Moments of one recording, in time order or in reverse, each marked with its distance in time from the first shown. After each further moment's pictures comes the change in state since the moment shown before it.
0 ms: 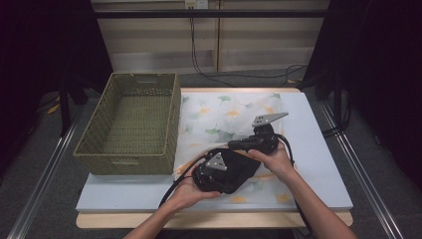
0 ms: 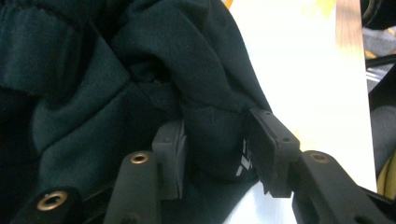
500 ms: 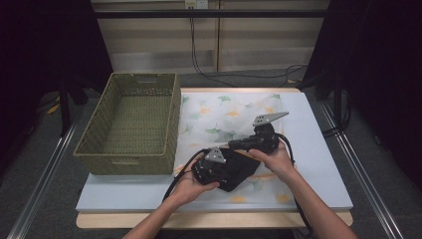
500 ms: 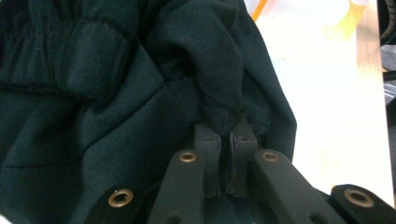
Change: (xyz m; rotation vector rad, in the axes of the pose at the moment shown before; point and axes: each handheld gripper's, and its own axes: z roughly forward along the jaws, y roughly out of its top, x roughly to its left) left arm 0.012 0.006 -0.002 -0.049 0.038 -0.048; right arm -0.002 0.000 -0.001 0.001 0.003 0.008
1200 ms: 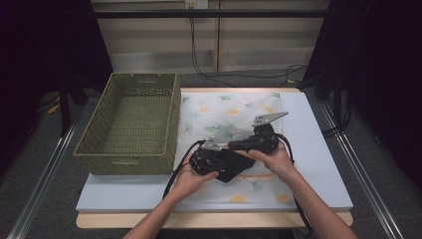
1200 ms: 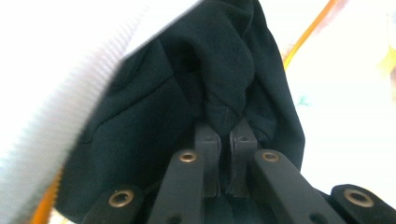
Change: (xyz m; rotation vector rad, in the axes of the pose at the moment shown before) left arm 0.023 0.005 -0.001 -0.061 0.055 -0.112; right arm 0.002 0.000 0.000 0.016 0.006 -0.007
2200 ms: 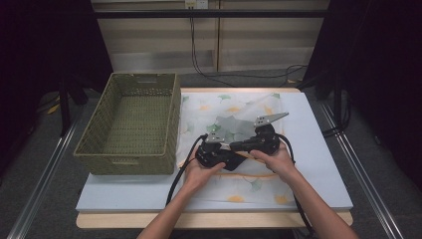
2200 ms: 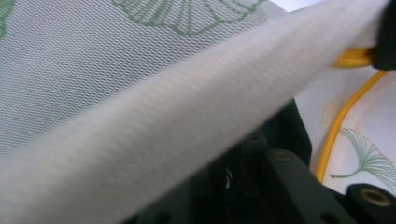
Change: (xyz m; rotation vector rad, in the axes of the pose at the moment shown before) left arm 0.014 0.008 0.025 -0.089 0.101 -0.068; right arm -0.007 -0.006 -0.001 0.008 0.014 0.021
